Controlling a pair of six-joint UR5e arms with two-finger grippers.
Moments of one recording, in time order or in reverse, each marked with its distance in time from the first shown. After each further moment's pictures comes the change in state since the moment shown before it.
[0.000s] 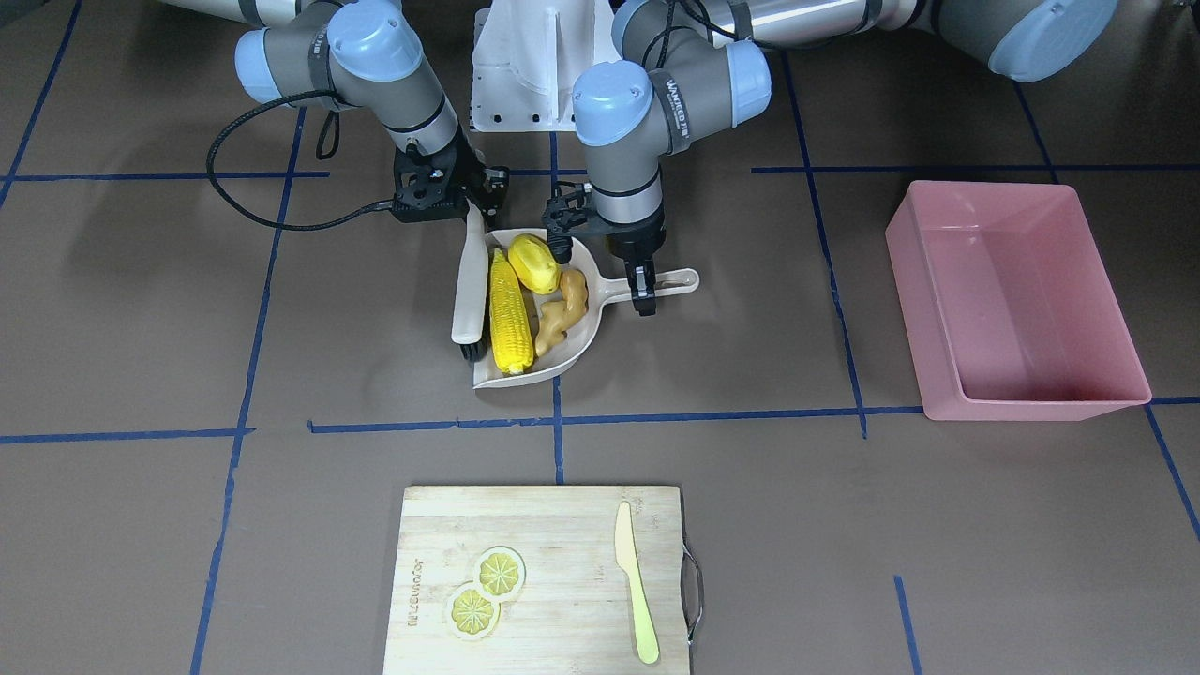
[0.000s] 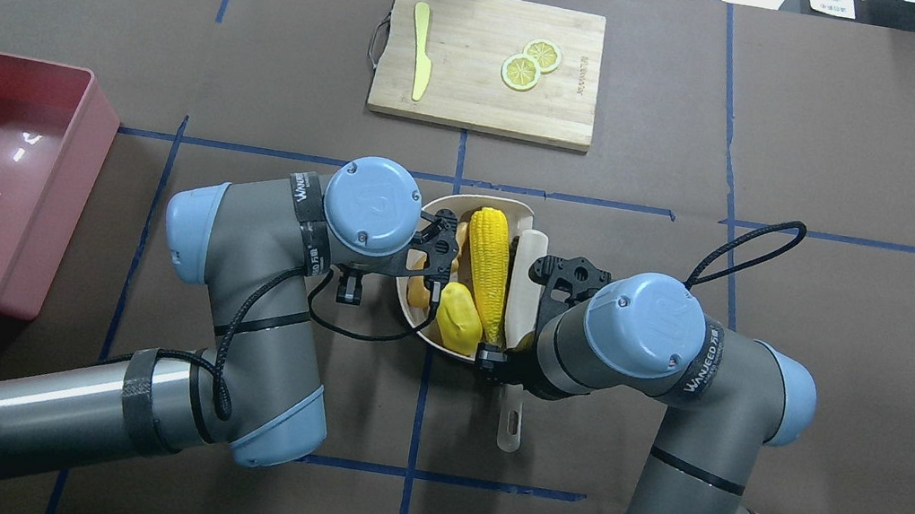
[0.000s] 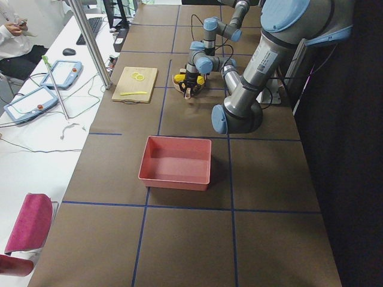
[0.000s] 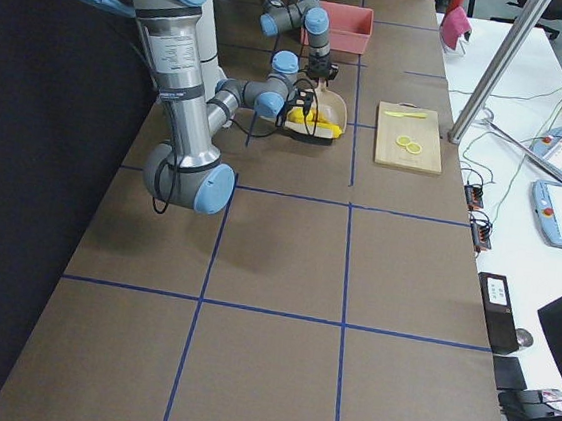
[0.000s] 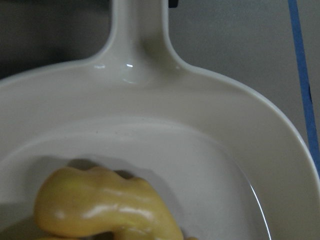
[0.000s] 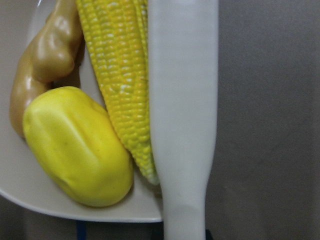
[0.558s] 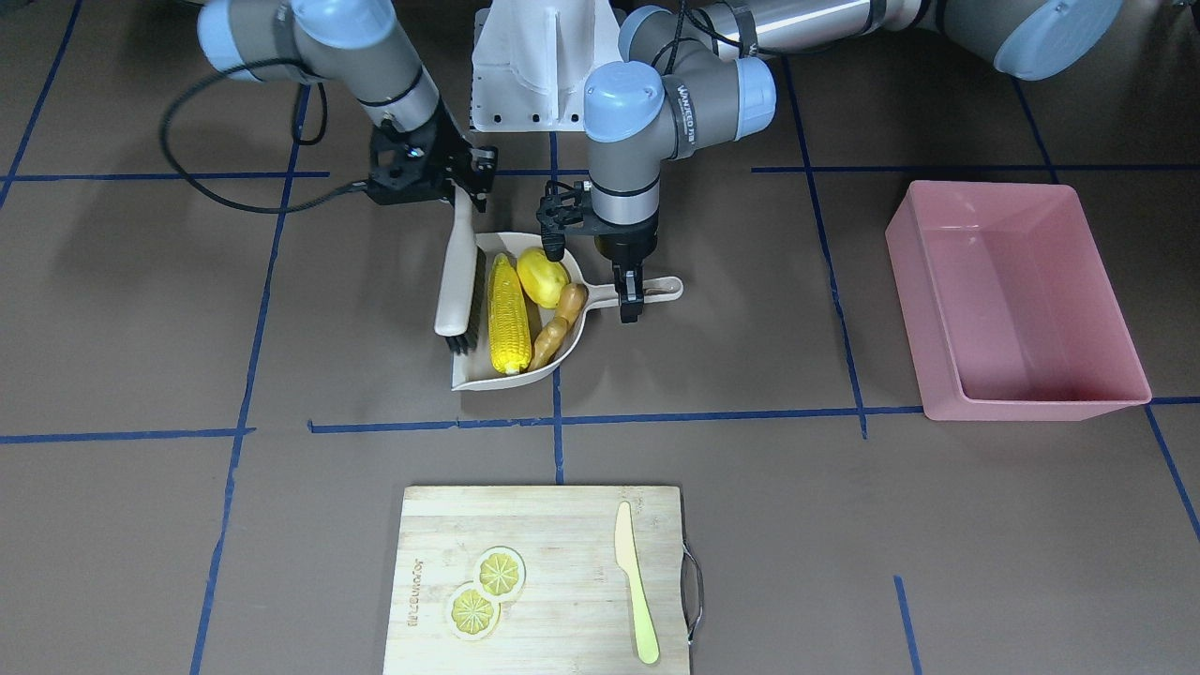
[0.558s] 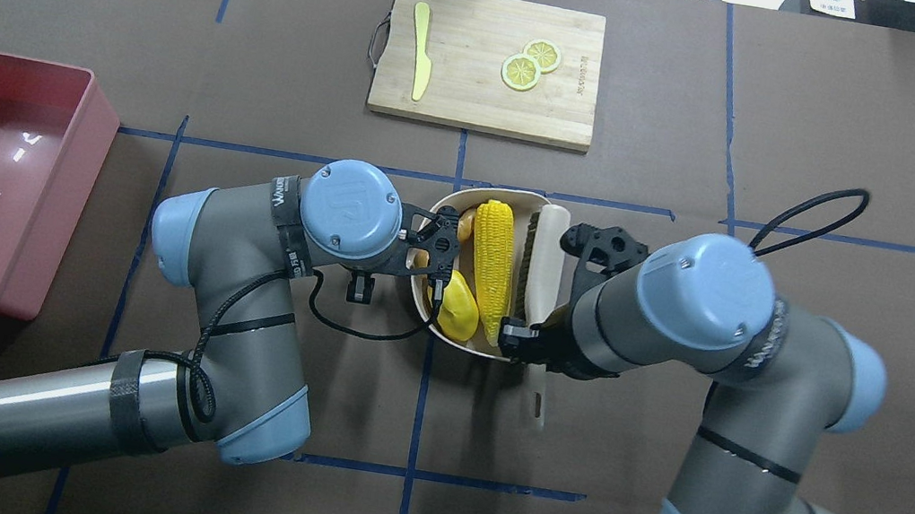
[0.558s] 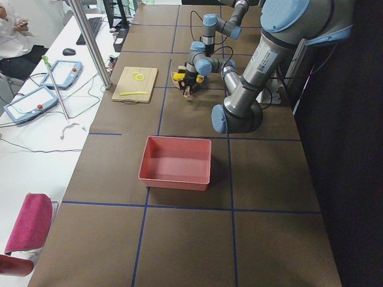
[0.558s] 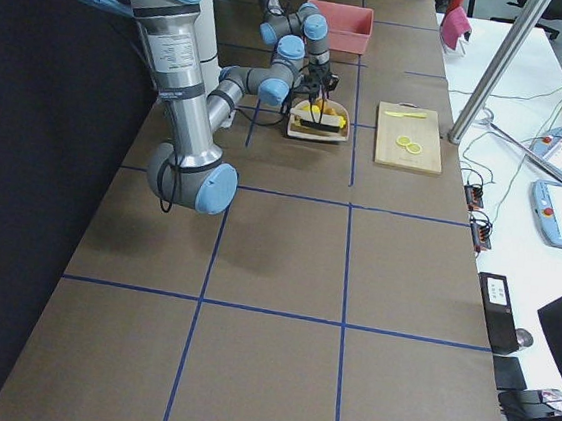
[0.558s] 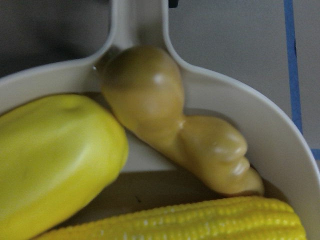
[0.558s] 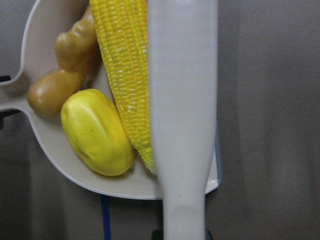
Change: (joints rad) left arm -0.002 0.046 -0.007 -0.181 -0.007 -0.029; right arm 0.092 -0.037 0.168 -0.129 0.082 -0.004
